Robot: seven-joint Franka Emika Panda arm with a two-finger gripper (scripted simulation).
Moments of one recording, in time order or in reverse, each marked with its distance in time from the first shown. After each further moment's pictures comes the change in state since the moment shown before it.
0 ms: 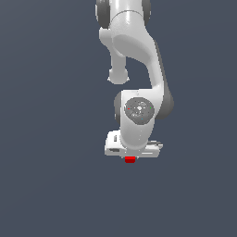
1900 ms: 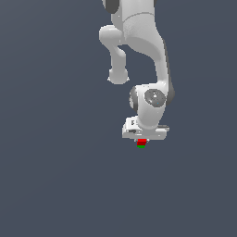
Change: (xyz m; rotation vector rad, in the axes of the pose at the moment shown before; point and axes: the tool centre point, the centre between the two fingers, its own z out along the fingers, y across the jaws) arm -0.109 -0.064 0.055 0.000 -0.002 -0.001
